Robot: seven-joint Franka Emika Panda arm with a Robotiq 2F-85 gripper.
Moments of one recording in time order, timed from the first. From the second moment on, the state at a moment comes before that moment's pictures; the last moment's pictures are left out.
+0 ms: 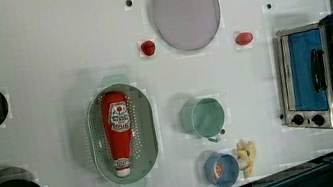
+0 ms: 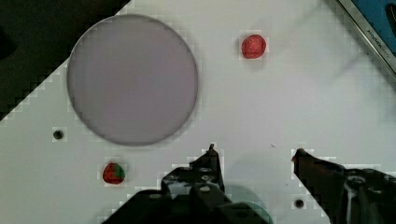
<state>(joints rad) -0.03 0.02 0.03 -1.75 0.00 0.20 -0.06</state>
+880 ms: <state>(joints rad) -0.08 -0.07 0.35 -1.79 0.01 0.16 -0.06</state>
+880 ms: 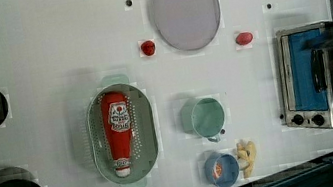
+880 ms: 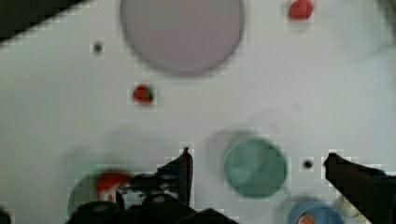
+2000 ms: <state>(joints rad) 0.08 0.29 0.72 -2.01 -0.21 0.69 0.05</state>
